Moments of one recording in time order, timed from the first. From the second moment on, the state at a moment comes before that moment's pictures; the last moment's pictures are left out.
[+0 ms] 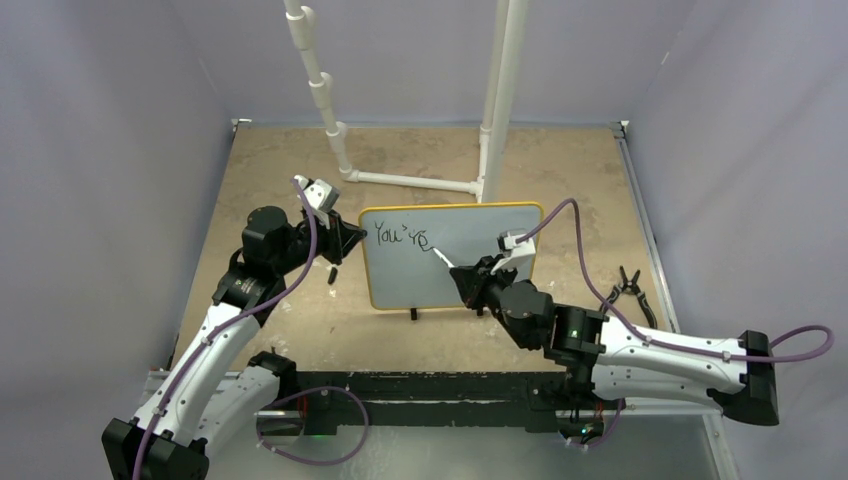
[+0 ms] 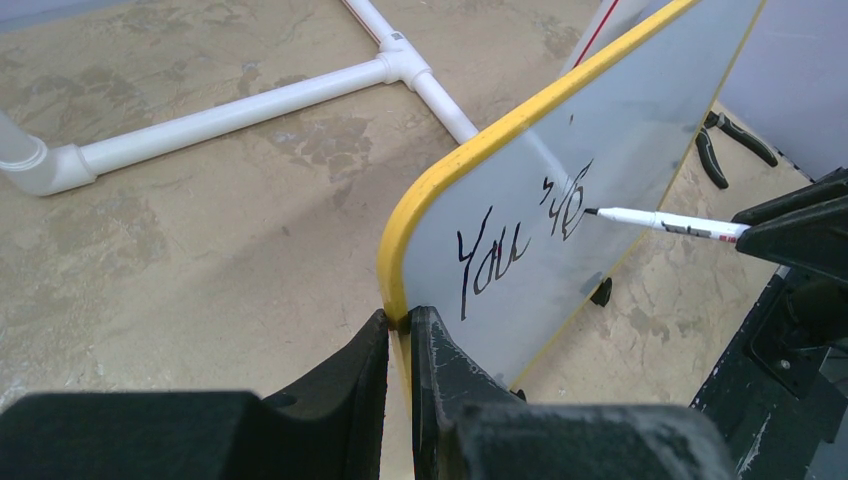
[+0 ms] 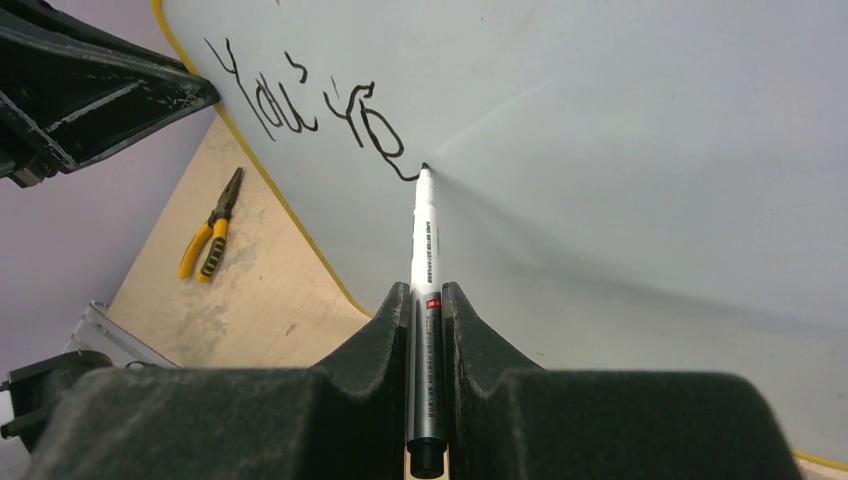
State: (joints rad) left arm -0.32 0.81 0.72 -0.17 0.44 -0.12; right arm 1.26 0.85 0.63 -0.06 0.74 0.66
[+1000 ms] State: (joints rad) left arm -0.32 0.92 0.94 -0.23 0.42 -0.07; right arm 1.25 0.63 0.62 -0.16 0.67 0.47
